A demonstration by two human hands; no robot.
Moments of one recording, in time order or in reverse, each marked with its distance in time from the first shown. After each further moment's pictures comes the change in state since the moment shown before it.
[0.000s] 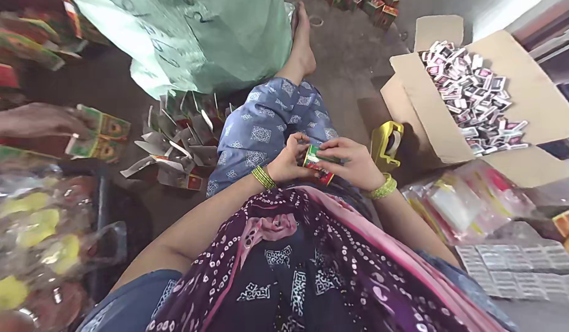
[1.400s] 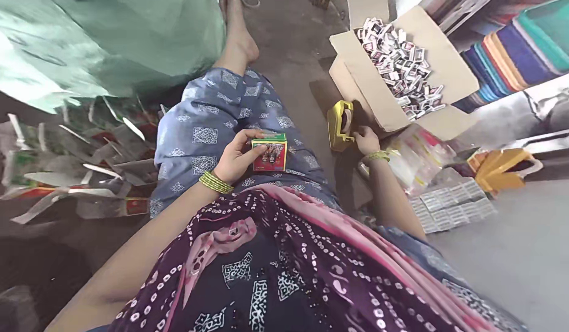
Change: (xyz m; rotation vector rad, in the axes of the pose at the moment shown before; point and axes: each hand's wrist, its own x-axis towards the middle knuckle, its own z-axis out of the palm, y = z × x) left_hand -0.002 -0.002 -0.004 0.039 0.133 0.025; right_hand -0.127 0.146 -0.118 -0.394 0.325 1.161
